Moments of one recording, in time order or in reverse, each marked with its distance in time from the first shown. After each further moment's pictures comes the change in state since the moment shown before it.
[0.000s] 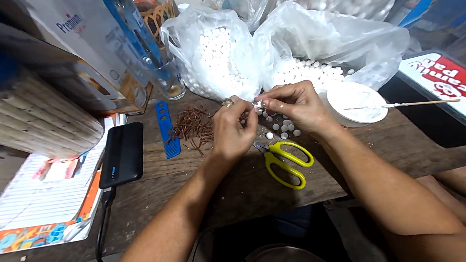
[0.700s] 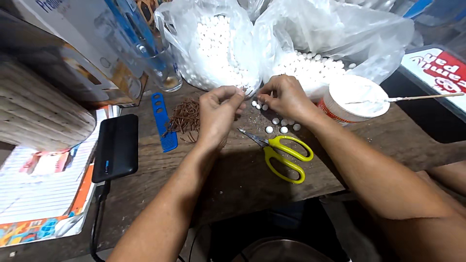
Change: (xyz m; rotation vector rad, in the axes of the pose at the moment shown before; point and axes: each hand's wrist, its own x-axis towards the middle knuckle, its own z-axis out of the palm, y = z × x) left_hand 0.021 0.006 -0.013 -0.571 0.006 -0.720; right_hand 0.021 0.015 0.002 -0.734 -0.125 0.234
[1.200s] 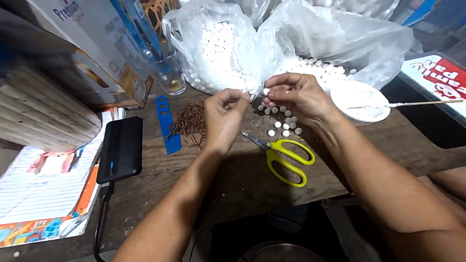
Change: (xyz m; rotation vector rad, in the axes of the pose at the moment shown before) left_hand -0.004 -0.001 0.001 0.115 0.026 0.176; right_hand -0.014 -0.009 -0.010 1.053 0.111 0.196
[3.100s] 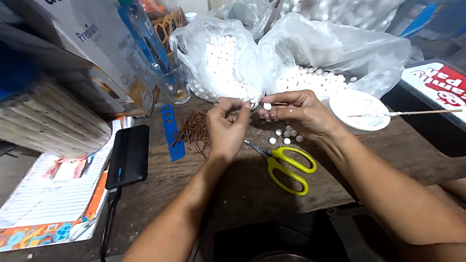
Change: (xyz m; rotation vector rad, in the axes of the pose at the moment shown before) left_hand -0.005 -0.008 -0.001 0.132 0.020 0.243; right_hand -0.012 0.003 -0.003 0.148 -0.182 -0.061
